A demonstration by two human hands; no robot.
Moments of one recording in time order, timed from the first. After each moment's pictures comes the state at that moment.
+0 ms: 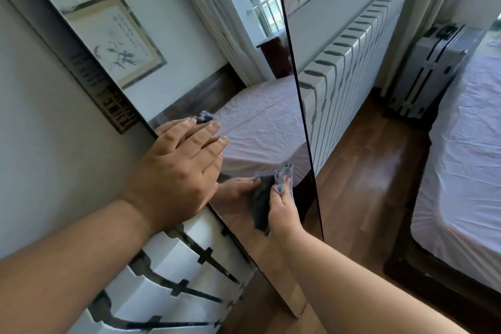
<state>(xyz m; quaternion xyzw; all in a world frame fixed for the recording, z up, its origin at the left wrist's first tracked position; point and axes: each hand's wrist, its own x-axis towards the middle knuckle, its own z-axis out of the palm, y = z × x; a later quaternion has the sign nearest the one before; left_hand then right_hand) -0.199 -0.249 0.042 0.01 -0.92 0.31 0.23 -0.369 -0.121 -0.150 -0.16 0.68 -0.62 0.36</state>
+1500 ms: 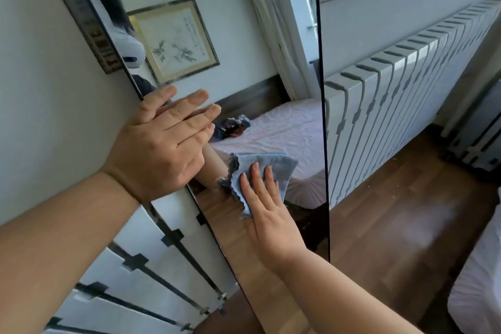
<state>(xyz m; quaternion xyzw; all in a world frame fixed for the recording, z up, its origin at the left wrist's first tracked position) -0.212 -0.225 0.002 0.09 -0.88 0.35 0.30 -0.410 -0.092 -0.186 -0.69 0.64 -0.33 0.07</state>
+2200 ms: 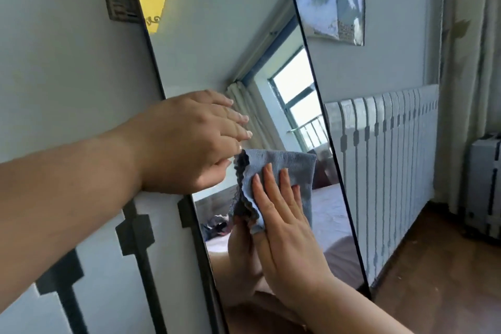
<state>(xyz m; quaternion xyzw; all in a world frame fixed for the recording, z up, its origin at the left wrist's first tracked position) -0.229 -0.211 -0.080 -0.04 -0.87 0.45 0.20 -0.407 -0.130 -0.290 -0.65 0.57 -0.46 -0.19</state>
